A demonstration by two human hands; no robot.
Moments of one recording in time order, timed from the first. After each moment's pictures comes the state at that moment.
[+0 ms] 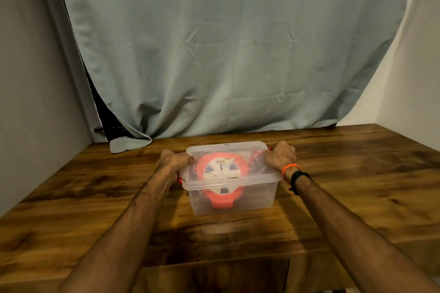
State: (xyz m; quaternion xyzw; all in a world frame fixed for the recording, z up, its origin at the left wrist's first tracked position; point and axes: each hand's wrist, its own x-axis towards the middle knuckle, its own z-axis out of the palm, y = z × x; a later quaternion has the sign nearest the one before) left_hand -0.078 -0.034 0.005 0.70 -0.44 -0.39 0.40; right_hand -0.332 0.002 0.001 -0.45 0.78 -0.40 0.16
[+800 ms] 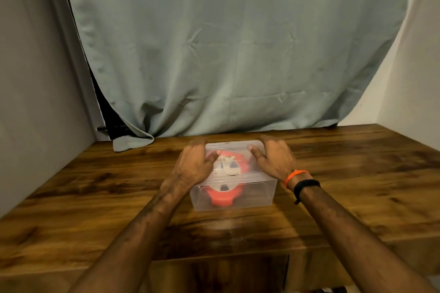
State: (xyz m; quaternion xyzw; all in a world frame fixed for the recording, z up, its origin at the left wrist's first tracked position) left_hand -0.103 0.004 0.006 0.56 -0.78 -0.04 0.28; right_hand -0.323 0.027 -0.002 -0.68 0.66 -0.32 -0.06
